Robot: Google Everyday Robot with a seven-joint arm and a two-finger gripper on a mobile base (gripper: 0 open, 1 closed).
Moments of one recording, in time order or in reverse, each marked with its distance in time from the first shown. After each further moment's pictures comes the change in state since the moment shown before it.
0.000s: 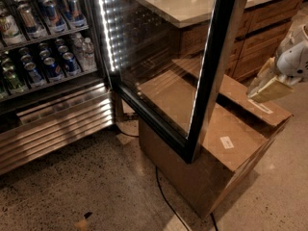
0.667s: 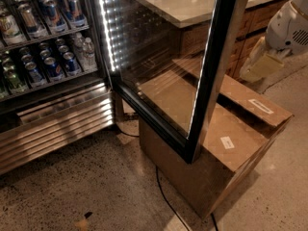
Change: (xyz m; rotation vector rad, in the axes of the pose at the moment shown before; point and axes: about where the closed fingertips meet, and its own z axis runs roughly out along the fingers) arm -0.026 -0.038 -0.011 -0.033 0.004 0.026
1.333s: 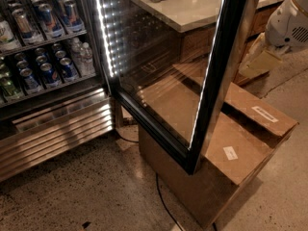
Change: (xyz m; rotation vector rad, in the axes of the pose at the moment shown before) arm -0.007 -0.009 -0.004 0.033 -0.018 -0.008
